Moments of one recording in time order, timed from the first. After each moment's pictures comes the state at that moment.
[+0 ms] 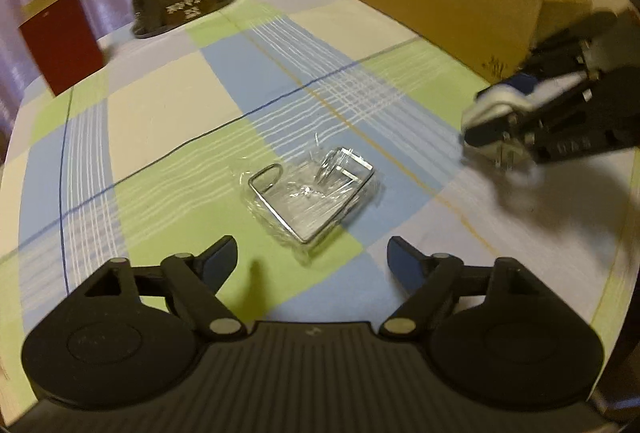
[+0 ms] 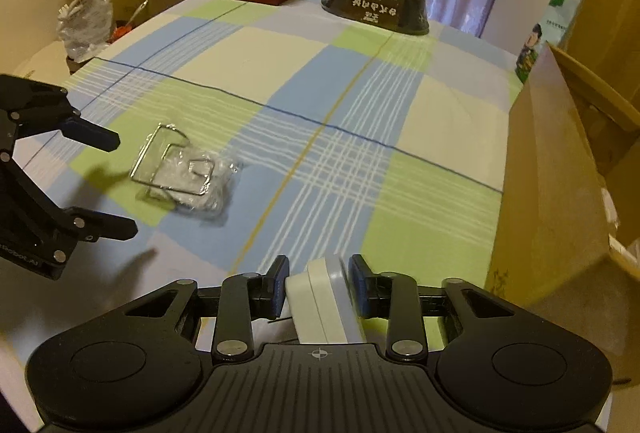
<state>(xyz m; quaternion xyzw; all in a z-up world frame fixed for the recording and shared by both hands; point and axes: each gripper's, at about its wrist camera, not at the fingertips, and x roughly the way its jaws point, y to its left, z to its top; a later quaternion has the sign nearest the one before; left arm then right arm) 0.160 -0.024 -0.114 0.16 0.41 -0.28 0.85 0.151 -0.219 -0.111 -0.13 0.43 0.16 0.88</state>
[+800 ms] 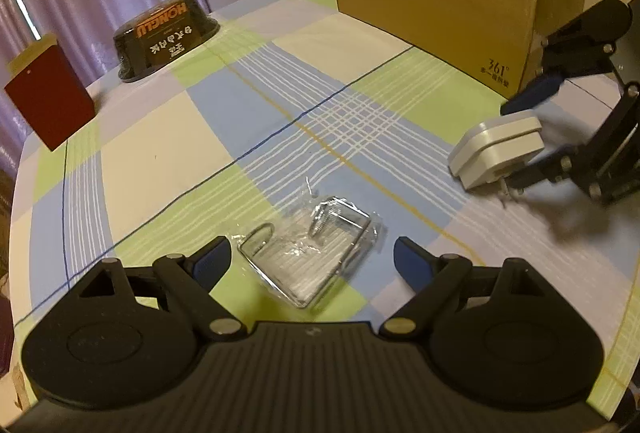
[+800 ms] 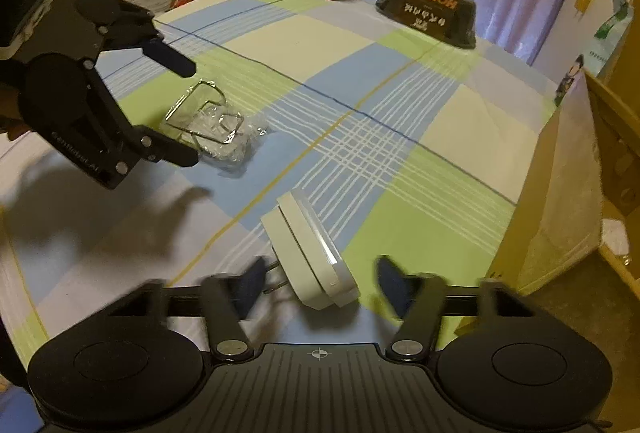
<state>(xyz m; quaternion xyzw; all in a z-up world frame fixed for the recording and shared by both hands) 0.176 -0.056 -0.115 0.23 0.37 -0.30 0.85 0.139 -0.239 -0.116 -0.19 0.42 0.26 0.85</state>
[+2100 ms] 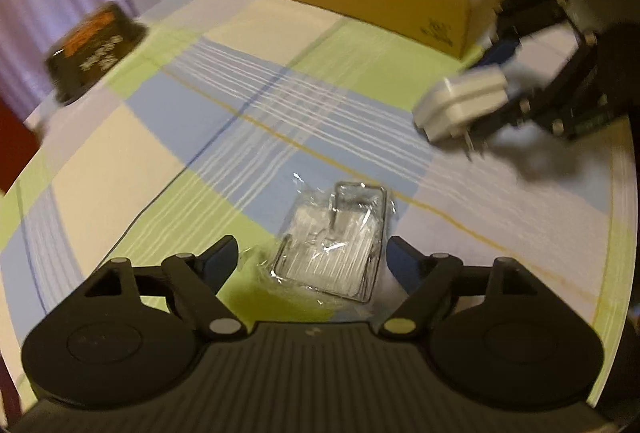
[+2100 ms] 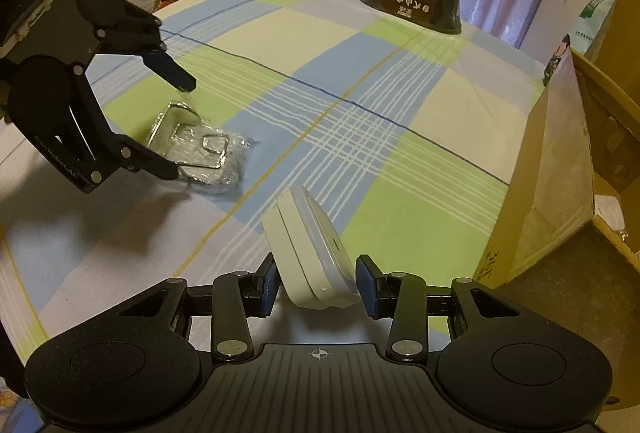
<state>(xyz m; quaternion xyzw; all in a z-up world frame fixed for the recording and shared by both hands) 0.186 -0.063 -0.119 0.29 0.39 -0.40 0.78 0.138 -0.245 -0.117 -0.17 0.44 0.23 0.85</state>
